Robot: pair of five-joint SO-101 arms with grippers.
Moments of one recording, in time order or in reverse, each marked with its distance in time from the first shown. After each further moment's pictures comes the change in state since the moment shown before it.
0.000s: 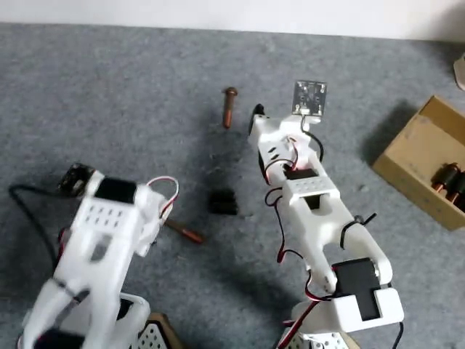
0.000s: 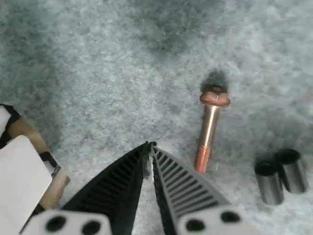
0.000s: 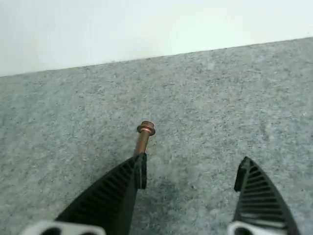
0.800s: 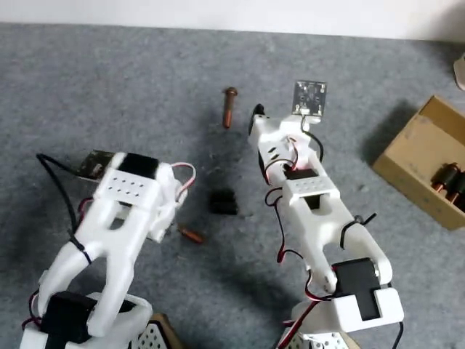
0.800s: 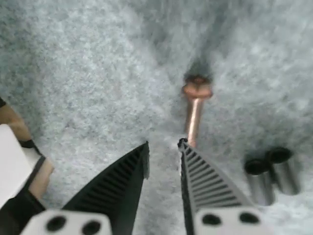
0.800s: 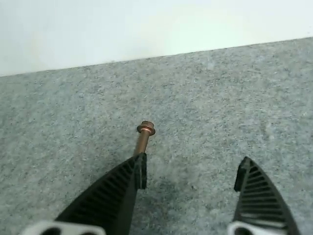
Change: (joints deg) left arm 5.3 11.3 -7.6 0.0 5.0; right arm 0.0 0.0 0.0 0.0 0.0
